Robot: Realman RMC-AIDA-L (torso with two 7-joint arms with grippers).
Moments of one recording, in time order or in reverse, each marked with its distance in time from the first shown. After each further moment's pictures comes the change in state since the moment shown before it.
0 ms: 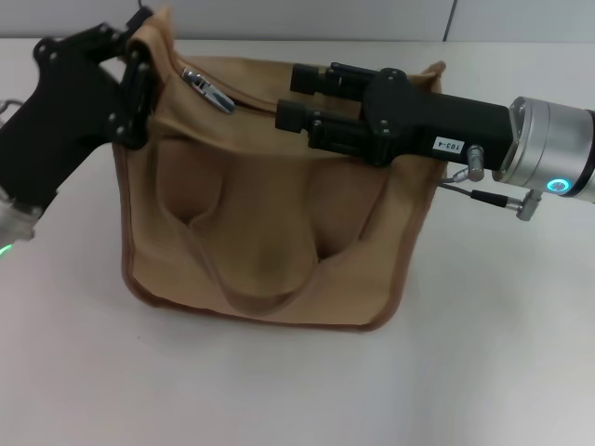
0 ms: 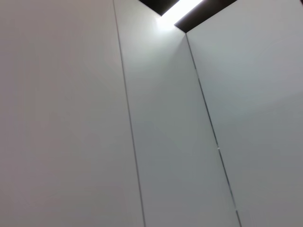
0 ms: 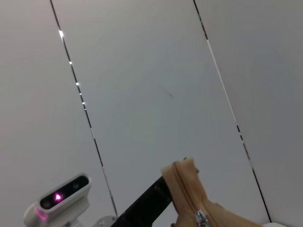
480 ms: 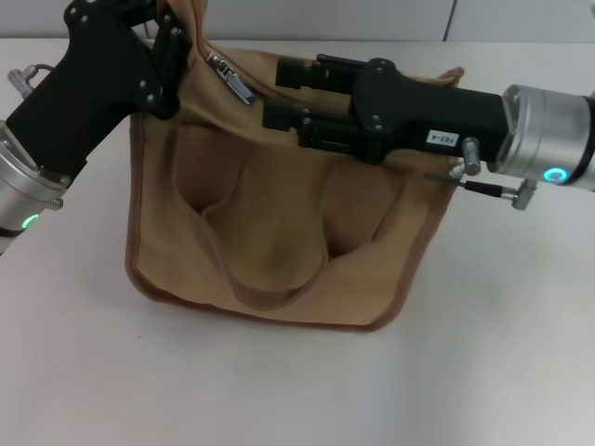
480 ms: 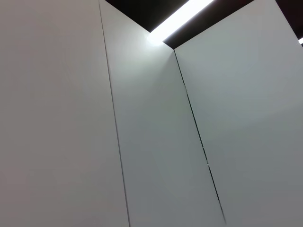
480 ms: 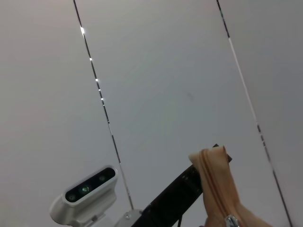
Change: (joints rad) left arm -0.067 -0.002 -0.001 -0.027 -0.009 -0.002 0.007; right arm 0.032 -0.004 -0.016 -0.024 -0.004 -0.022 0.032
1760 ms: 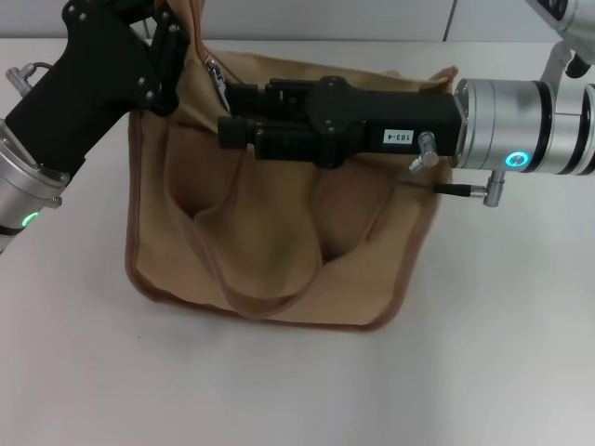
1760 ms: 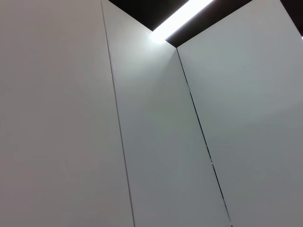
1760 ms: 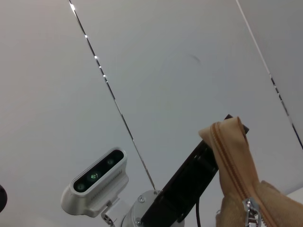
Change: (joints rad) left arm -0.001 0.000 -0.005 -0.001 -0.002 -0.008 0.010; right arm 0.075 0.001 -0.062 0.004 -0.042 0.046 0.176
